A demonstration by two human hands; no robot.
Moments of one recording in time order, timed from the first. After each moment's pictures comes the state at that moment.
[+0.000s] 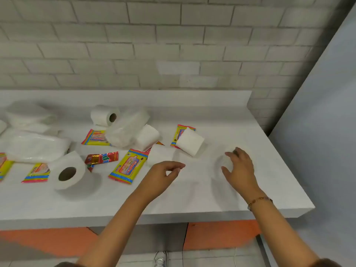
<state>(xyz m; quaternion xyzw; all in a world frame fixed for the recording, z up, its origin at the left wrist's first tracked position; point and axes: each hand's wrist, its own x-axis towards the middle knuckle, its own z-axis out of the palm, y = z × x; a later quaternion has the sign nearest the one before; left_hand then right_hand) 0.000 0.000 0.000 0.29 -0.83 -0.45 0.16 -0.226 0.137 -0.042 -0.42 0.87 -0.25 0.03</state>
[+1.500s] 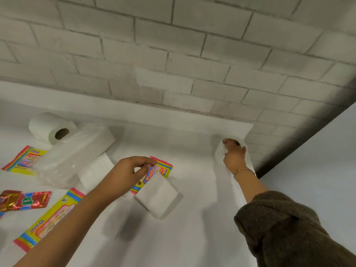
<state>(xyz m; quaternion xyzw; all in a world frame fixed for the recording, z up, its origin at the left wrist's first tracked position) -0.161 -0.149 0.014 0.37 -0.79 -0.45 0.19 -0.516 -0.067 -0.043 -0.39 0.90 -0.17 0.05</state>
